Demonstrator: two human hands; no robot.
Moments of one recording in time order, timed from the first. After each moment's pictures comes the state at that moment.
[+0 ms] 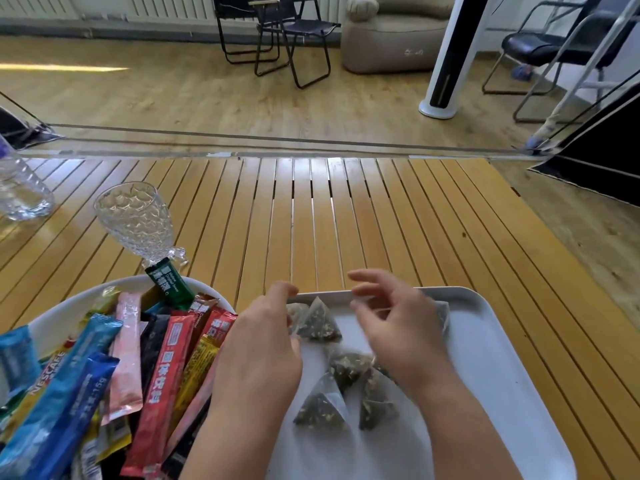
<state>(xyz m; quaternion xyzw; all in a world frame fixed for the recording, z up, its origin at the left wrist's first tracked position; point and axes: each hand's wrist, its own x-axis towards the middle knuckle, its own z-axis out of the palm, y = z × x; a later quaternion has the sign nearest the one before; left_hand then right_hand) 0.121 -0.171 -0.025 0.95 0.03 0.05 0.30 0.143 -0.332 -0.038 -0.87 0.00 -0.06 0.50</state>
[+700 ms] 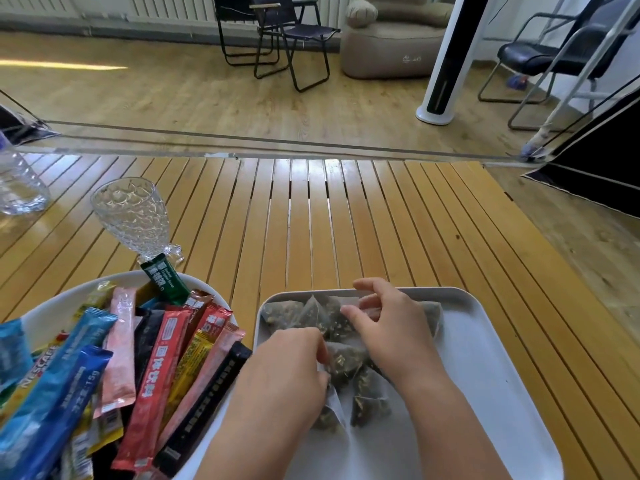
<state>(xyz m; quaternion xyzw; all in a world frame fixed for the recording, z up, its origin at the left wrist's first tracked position) 0.108 -0.189 -0.038 0.97 -0.03 -0.09 0.23 0.147 -0.334 -0.047 -0.91 0.06 0.00 0.41</state>
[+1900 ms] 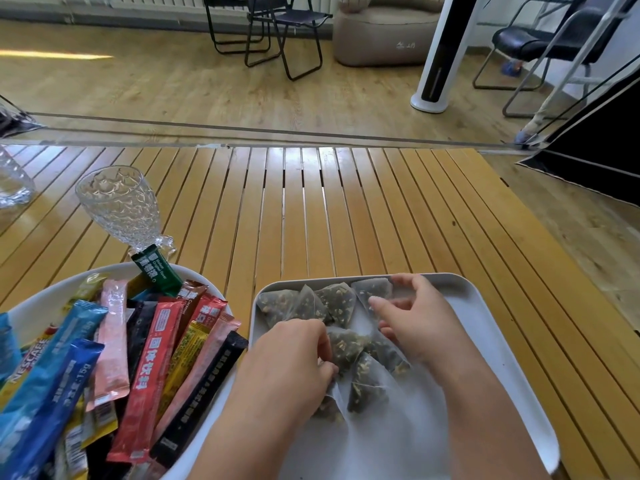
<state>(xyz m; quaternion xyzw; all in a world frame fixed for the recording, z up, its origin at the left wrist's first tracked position) 0.107 -0.192 -0.041 0.97 -0.05 -0.10 0.24 0.145 -0.365 -0.050 -0.83 0.19 0.08 0.52</state>
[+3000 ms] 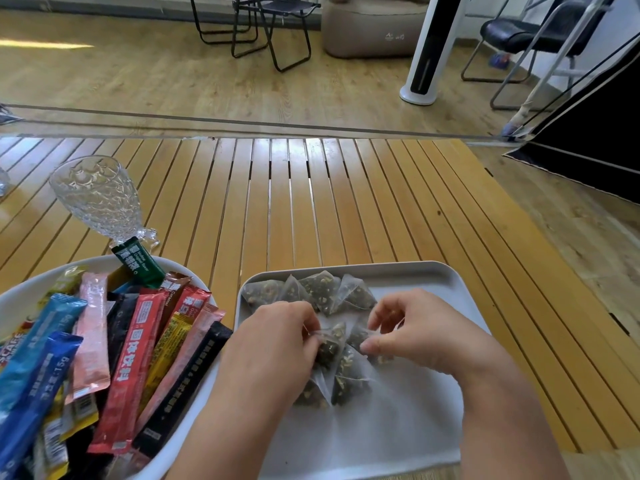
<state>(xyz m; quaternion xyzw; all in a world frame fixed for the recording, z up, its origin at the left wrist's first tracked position) 0.109 -0.195 -0.044 0.97 -0.05 -0.03 0.25 0.126 -0.383 -0.019 -0.91 0.06 0.22 0.35</state>
